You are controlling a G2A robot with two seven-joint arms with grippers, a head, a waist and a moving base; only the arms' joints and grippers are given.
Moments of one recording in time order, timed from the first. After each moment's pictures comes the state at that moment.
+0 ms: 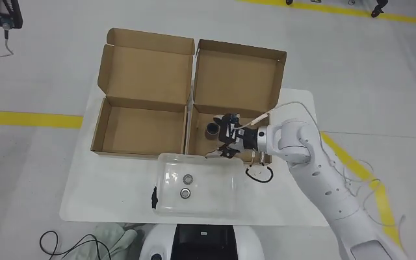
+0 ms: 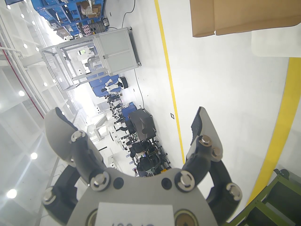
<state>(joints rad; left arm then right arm) 0.11 -0.38 -0.87 -1.29 2.37 -0.77 0.65 -0.95 -1.20 0.99 -1.61 -0.88 -0.89 0.59</state>
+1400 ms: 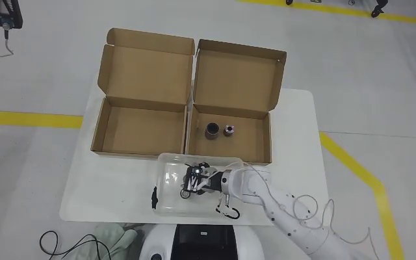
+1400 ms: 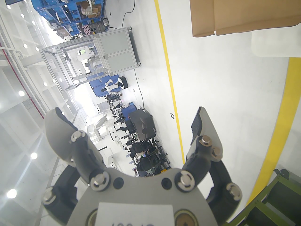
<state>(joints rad) 0.11 -0.38 -0.87 -1.29 2.37 -0.77 0.65 -1.12 -1.25 0.68 -1.59 -1.39 -0.61 0.31</state>
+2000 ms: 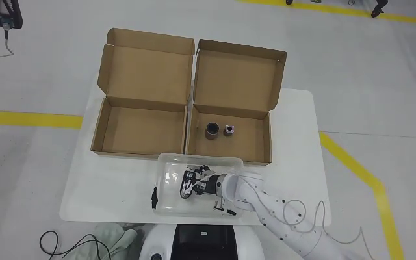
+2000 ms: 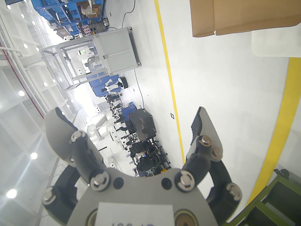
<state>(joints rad) 0.11 -0.38 -0.87 -1.29 2.37 -0.77 0.65 -1.12 -1.27 0.63 -1.54 -1.49 -0.50 0.37</state>
